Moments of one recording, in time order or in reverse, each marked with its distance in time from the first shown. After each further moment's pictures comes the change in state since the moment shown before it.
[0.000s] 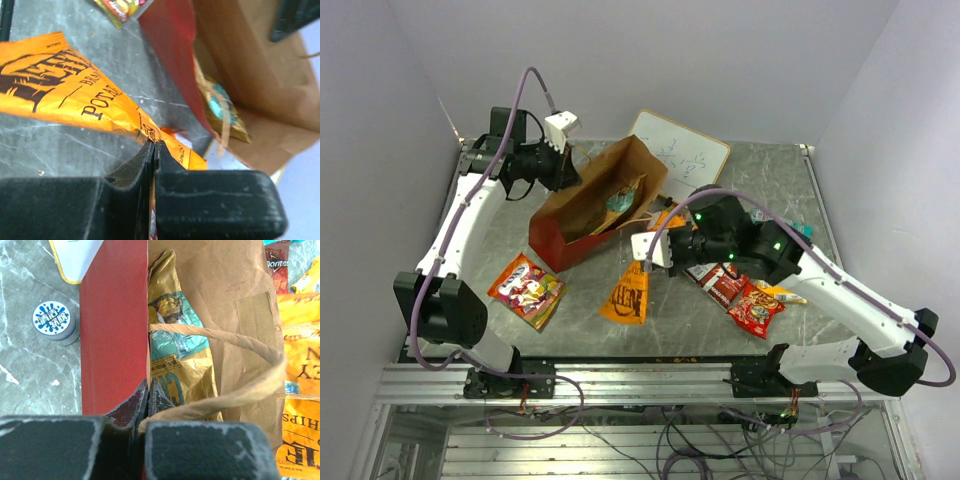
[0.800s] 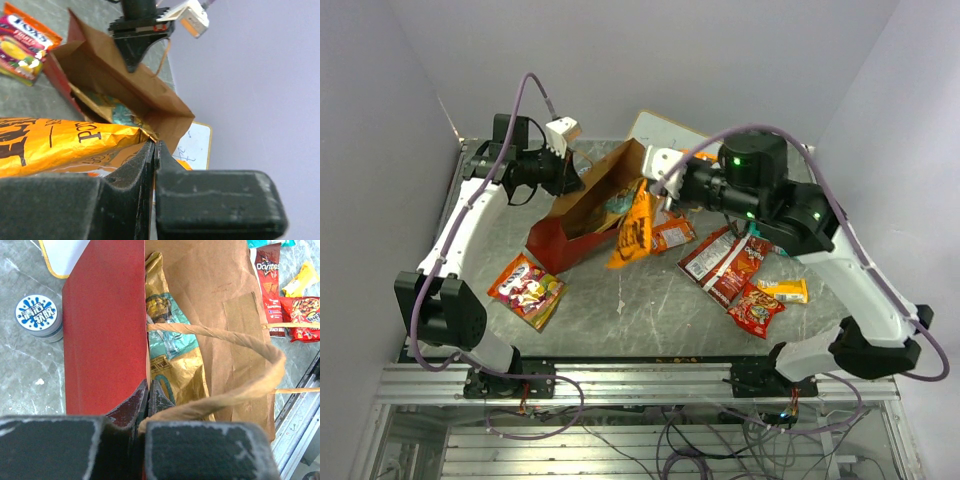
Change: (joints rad) left arm -0.002 -0.027 -0.083 0.058 0.025 -0.054; right arm -0.047 0.125 0.530 -0.041 0.160 0.124
